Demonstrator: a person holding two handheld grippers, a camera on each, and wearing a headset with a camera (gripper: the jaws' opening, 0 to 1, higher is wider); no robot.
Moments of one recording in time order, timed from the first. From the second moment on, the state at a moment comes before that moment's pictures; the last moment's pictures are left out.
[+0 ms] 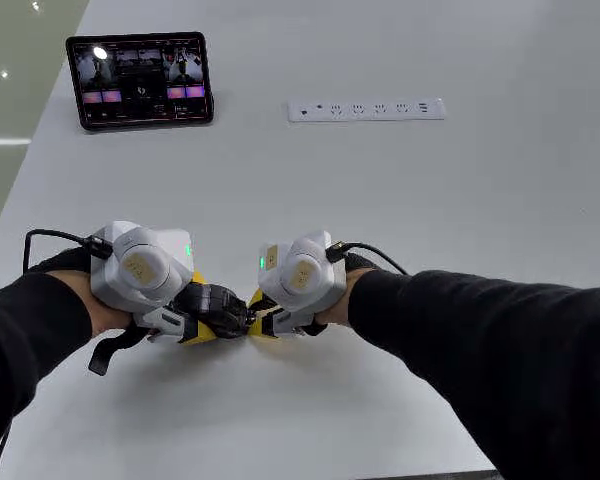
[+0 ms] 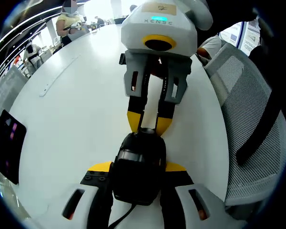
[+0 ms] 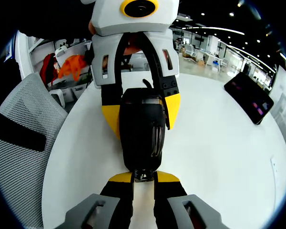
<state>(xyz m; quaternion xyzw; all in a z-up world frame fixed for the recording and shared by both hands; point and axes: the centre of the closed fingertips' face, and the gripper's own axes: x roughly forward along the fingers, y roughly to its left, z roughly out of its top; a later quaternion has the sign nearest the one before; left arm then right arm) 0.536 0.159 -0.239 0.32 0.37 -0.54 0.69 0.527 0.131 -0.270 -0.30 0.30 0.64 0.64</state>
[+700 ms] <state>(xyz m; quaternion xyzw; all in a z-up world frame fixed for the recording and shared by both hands) 0.535 0.161 -0.241 0.33 0.38 -0.53 0.68 0.526 0.127 -0.268 -0.29 0.30 0.64 0.64</state>
